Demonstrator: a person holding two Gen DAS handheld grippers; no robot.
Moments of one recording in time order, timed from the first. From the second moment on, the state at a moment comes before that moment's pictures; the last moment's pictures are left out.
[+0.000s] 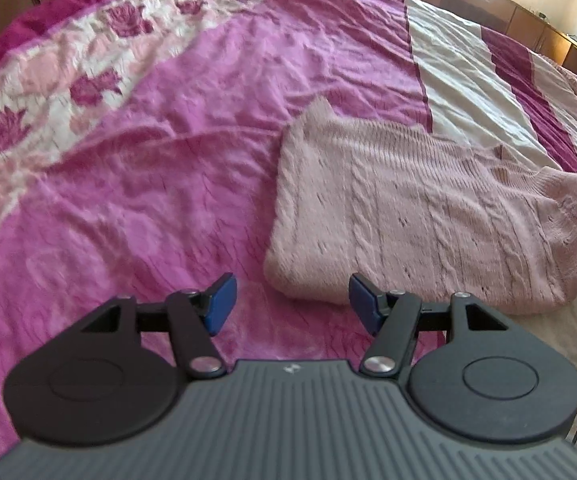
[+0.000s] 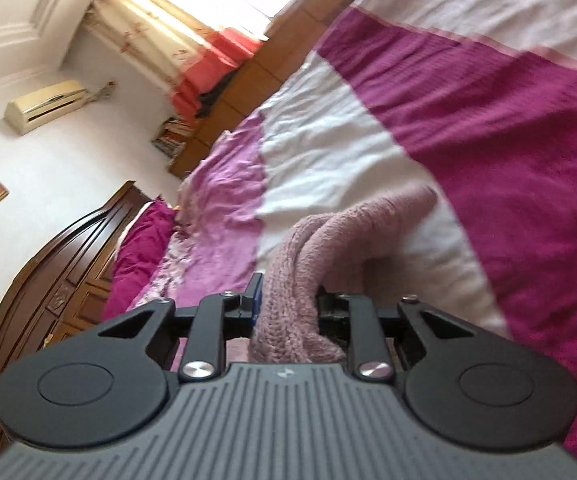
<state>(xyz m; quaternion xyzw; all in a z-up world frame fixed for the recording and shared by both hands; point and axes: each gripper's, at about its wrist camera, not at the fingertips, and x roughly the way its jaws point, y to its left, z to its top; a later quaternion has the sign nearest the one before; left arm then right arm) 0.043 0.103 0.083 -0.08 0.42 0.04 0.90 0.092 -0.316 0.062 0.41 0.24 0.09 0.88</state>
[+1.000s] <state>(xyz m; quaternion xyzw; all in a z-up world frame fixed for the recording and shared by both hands) 0.026 0.195 0.095 -0.14 0.38 0.08 0.91 0.134 -0.002 0.099 0.21 0.31 0.19 0.91</state>
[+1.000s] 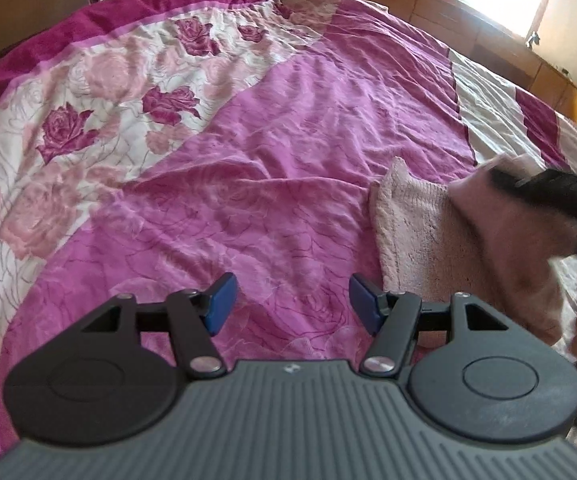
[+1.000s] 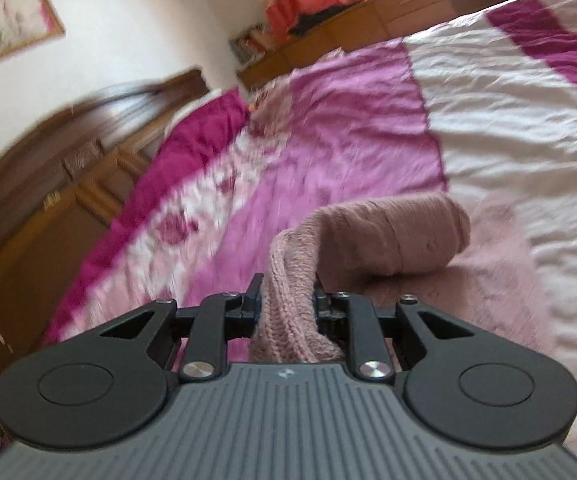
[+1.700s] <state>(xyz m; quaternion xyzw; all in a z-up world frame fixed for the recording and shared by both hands) 0.056 0.171 0.102 -0.14 0.34 0.02 0.93 0.064 -0.013 0.093 0.16 0.30 0.24 0.91</state>
